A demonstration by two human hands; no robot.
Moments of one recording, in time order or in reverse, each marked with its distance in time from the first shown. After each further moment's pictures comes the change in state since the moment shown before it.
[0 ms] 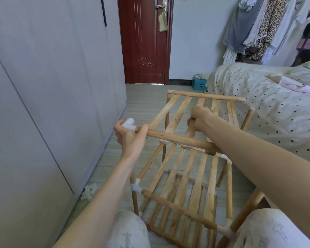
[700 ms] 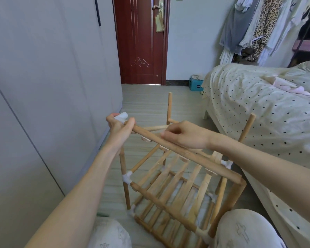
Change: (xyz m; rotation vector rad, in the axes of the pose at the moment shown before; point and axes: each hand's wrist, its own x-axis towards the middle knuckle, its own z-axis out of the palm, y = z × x) left_hand 0.049 -0.005 0.004 0.098 -0.132 0.020; right_hand -0.057 0.023 -0.038 -1.082 -0.569 -0.733
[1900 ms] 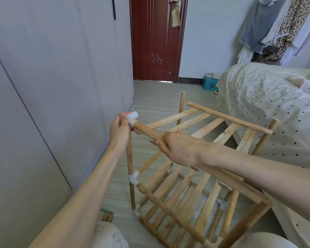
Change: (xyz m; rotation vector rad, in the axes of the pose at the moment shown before) left_hand -0.001 -0.006 -0.010 -0.116 0.143 0.055; right_hand 0.023 -0.026 0.029 -0.300 -0.061 -0.124
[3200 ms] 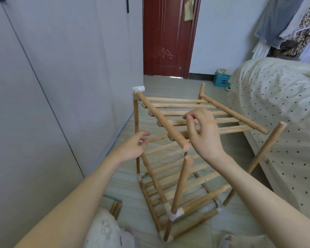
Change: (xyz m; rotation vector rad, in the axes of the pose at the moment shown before) left_hand -0.025 -0.031 -0.036 0.648 -0.590 -0.020; right_hand 0.000 0.028 0.039 0.294 0.898 -0.085
